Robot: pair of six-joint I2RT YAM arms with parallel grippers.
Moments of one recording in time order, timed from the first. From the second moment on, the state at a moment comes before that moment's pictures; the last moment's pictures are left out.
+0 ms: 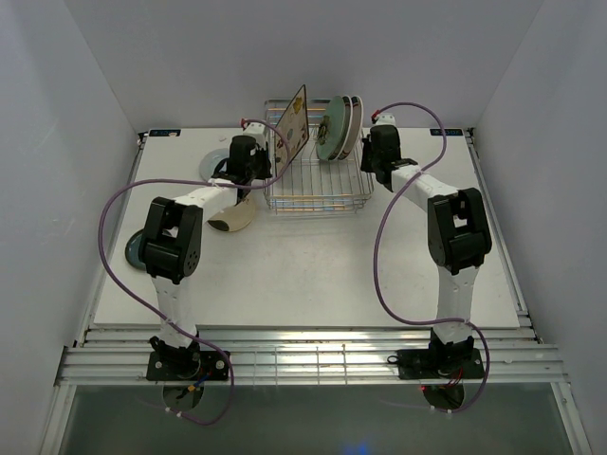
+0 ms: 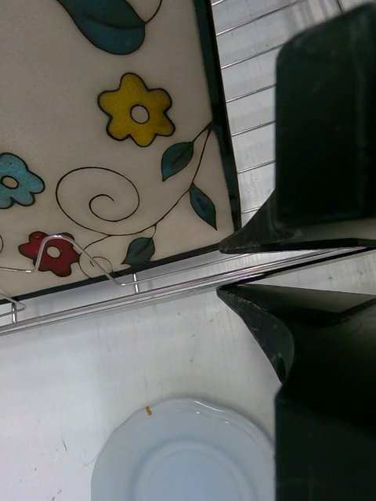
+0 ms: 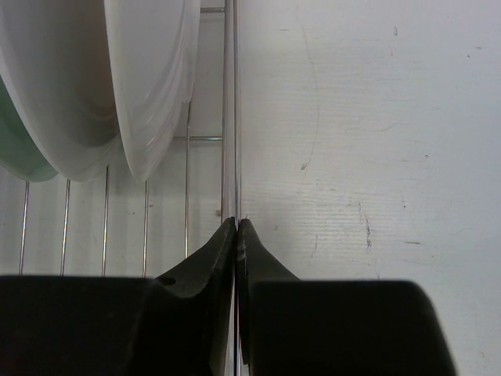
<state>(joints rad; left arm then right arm) -0.32 2.02 1.40 0.18 -0.03 -0.14 0.32 2.07 1.54 0.00 0.17 0.20</state>
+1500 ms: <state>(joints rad) -0.33 1.94 1.18 0.42 -0.08 -0.14 0.43 1.80 1.22 0.23 0.34 0.18</state>
